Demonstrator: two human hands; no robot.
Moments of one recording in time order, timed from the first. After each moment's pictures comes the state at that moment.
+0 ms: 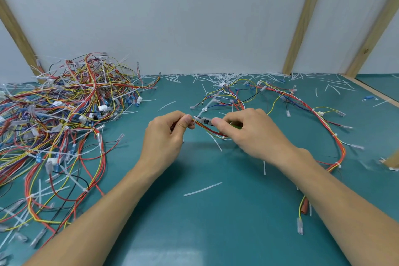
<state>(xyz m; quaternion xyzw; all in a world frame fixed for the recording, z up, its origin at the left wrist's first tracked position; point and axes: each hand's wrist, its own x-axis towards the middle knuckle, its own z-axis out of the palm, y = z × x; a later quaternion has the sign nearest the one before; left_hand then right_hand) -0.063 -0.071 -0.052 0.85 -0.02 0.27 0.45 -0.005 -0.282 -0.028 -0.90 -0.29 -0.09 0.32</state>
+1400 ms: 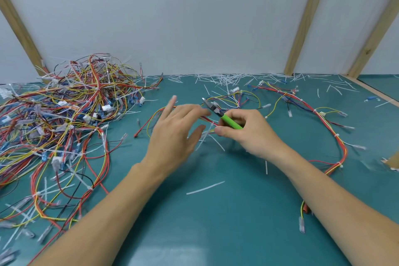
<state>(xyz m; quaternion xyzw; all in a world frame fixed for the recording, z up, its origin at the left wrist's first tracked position) -0.067 -0.079 -0.042 0.91 -0.15 0.35 0.17 -0.002 -0.273 -0.036 -0.81 -0.25 0.04 0.54</state>
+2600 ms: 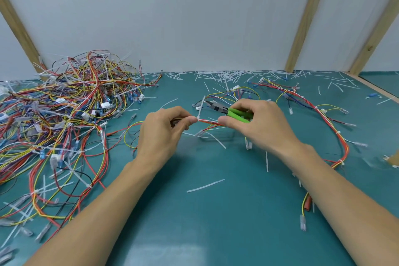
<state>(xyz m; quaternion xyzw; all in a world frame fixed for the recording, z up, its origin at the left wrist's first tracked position) -0.056 -0.056 -0.054 0.87 -0.04 0.33 0.36 0.006 -0.289 -0.032 -0.89 -0.24 -0.16 0.35</state>
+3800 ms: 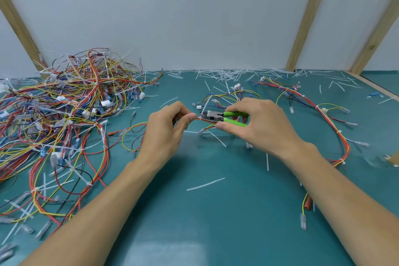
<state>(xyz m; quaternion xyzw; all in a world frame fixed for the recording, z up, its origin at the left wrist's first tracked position) -0.055 -0.060 -0.058 0.86 -0.04 0.29 0.41 0.000 -0.288 -0.028 -0.89 -0.31 -0.18 0.28</state>
